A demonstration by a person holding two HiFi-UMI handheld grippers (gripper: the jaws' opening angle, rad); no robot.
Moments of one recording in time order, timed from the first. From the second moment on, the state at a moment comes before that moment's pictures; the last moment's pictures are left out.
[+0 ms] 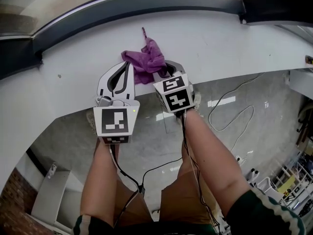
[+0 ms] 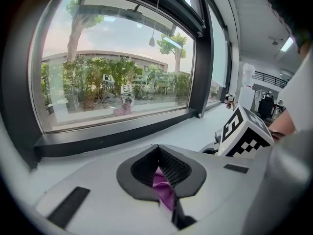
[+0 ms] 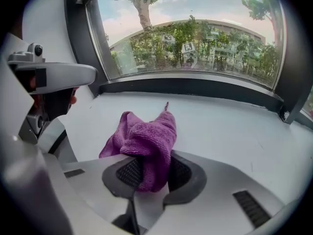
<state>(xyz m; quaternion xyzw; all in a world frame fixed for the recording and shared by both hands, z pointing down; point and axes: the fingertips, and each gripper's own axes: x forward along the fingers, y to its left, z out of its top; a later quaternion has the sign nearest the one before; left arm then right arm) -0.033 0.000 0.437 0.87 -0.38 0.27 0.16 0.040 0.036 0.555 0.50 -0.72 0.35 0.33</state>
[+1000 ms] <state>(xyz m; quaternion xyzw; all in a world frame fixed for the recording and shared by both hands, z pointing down) -0.160 -0.019 0.446 0.83 -0.45 0.26 0.18 -0.090 0.011 0.555 0.44 -0.76 0.33 0.36</state>
